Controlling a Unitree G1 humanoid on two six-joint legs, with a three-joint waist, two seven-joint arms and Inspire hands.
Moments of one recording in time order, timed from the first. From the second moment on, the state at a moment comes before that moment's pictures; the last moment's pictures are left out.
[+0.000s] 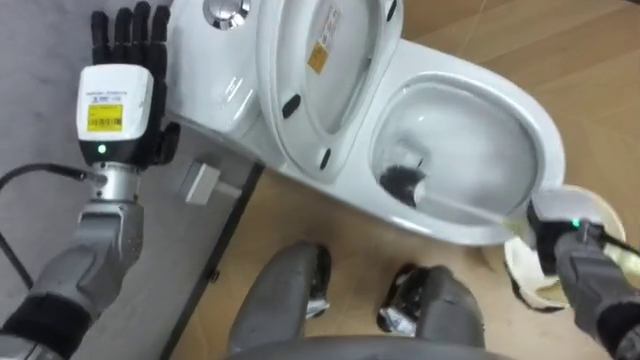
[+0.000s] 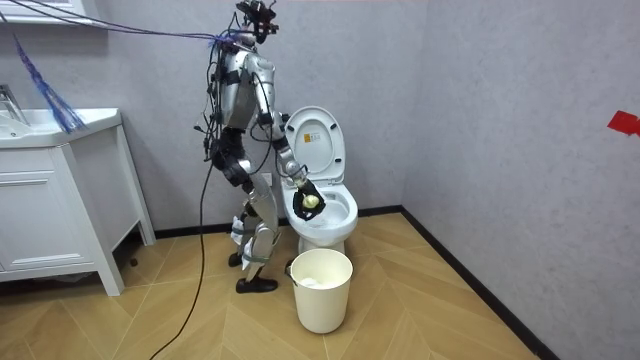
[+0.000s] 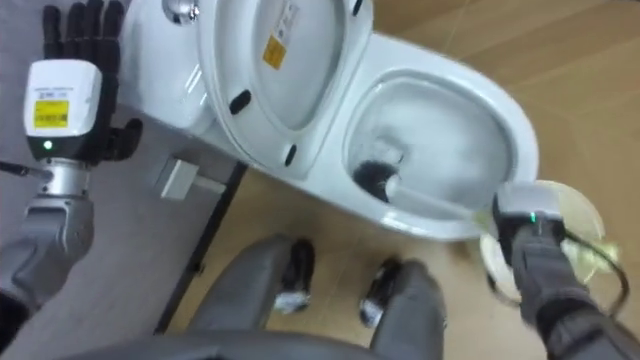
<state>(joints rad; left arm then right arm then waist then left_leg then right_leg) 0.07 0.59 -0.34 0.39 0.80 -0.02 0.73 -0.05 -0.58 0.54 1.01 -0.78 0.14 -0.21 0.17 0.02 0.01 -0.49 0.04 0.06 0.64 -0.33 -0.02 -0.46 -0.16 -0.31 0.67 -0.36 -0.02</state>
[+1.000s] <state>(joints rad) 0.51 0.21 0.13 0.75 0.27 -0.04 0.51 0.26 -0.33 0.16 1.03 -0.71 0.07 -0.15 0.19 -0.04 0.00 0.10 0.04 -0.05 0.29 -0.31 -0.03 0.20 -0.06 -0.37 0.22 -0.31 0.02</state>
